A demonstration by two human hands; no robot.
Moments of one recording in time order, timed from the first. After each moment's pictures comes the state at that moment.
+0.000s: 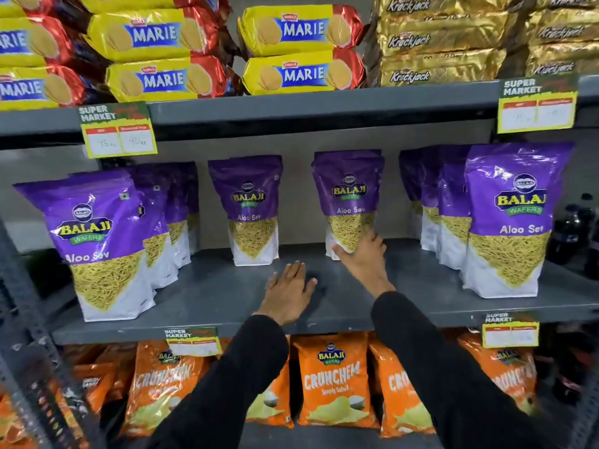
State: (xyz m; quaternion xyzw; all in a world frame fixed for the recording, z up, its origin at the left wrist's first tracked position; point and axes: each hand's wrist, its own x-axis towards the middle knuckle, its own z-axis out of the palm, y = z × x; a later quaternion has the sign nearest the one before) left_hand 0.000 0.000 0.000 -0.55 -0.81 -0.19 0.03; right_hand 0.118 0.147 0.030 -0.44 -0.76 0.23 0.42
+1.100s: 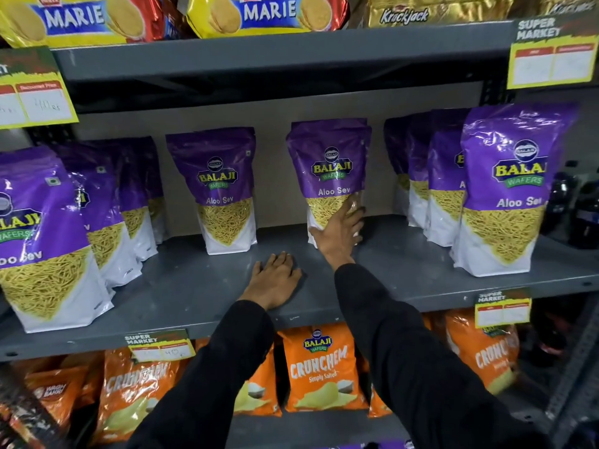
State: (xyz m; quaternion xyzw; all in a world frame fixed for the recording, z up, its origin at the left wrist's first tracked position) left_hand -0.023 0.041 -0.013 -0.56 -0.82 -0.11 -0.02; right_hand 0.060 0.179 0.020 -0.53 -0.71 0.21 0.41
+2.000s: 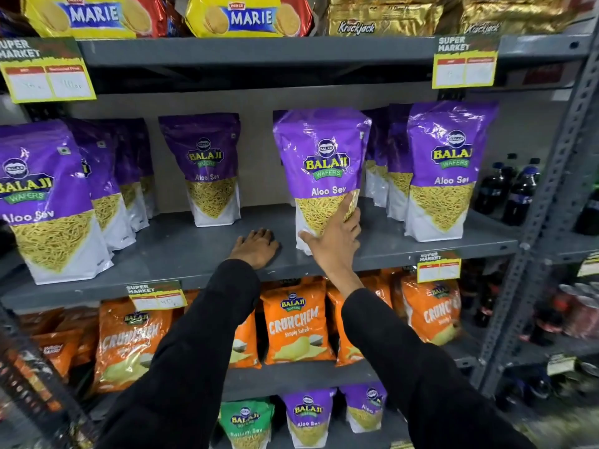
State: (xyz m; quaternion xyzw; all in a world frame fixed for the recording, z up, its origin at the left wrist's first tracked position) left_hand -0.005 0.024 -0.010 -0.55 -0.83 -0.06 0.00; right_hand 0.176 0.068 0.006 -0.49 -0.73 0.20 0.44
